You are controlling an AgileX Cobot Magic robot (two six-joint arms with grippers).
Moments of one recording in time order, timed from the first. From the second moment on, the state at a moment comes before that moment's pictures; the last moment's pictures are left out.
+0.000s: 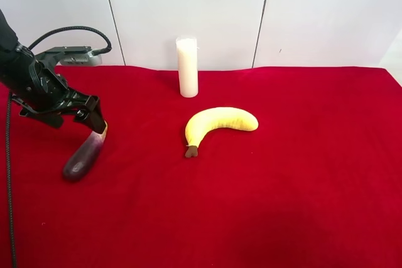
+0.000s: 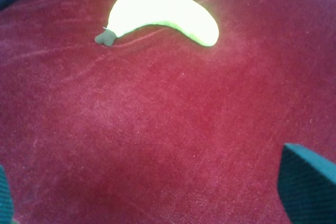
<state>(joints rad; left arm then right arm) -0.12 1.69 -0.98 -0.31 0.68 0.33 0.59 0.00 -0.48 0.02 1.07 -0.04</state>
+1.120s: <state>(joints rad) -0.12 0.96 -0.97 -0.31 1.20 0.26 0.59 0.00 -0.48 0.02 1.07 -0.04</state>
